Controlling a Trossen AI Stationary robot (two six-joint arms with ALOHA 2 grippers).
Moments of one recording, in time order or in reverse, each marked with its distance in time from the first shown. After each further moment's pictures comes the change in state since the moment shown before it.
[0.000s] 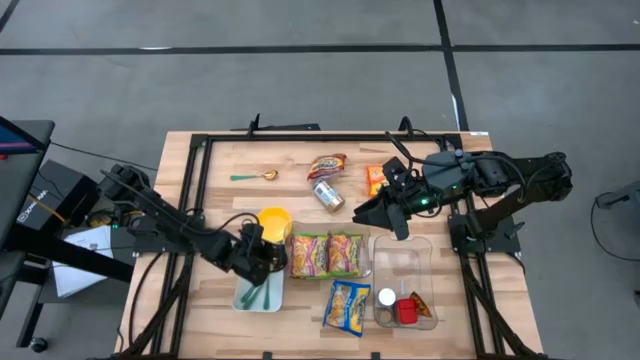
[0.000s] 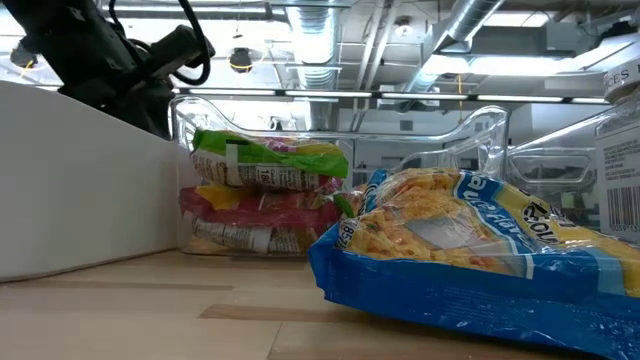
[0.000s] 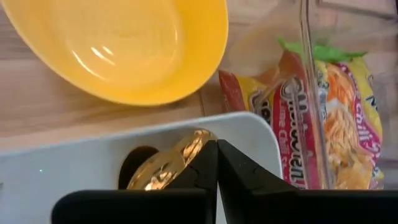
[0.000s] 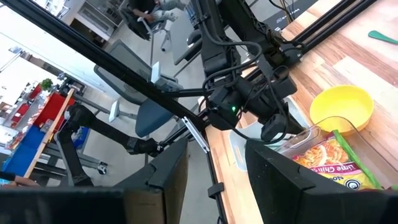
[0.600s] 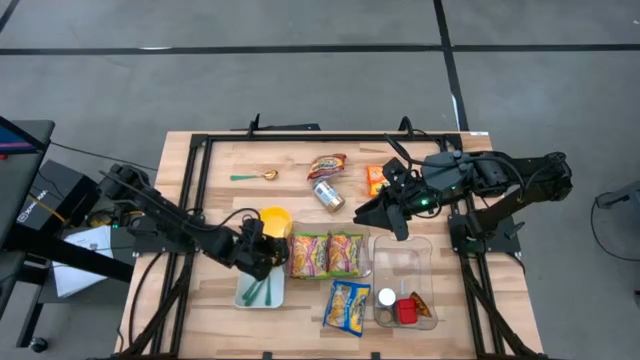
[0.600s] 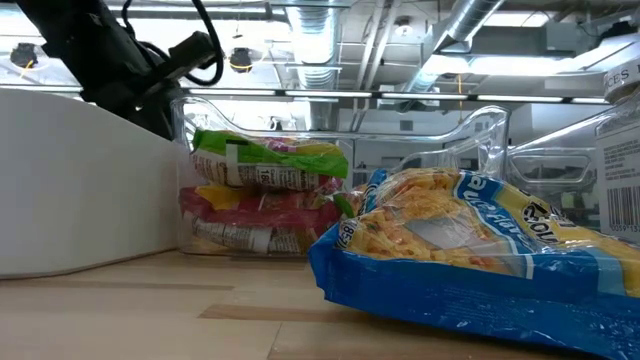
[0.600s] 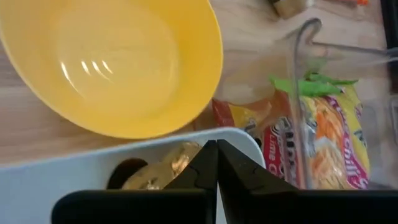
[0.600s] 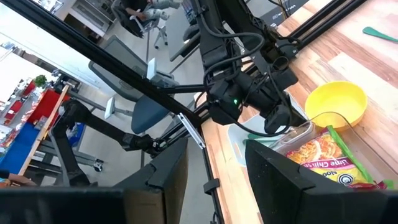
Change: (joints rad) left arm 0.035 -0.005 0.000 0.011 -0.035 0.002; right arm 0.000 0.000 0.000 -0.023 0.000 -0.003
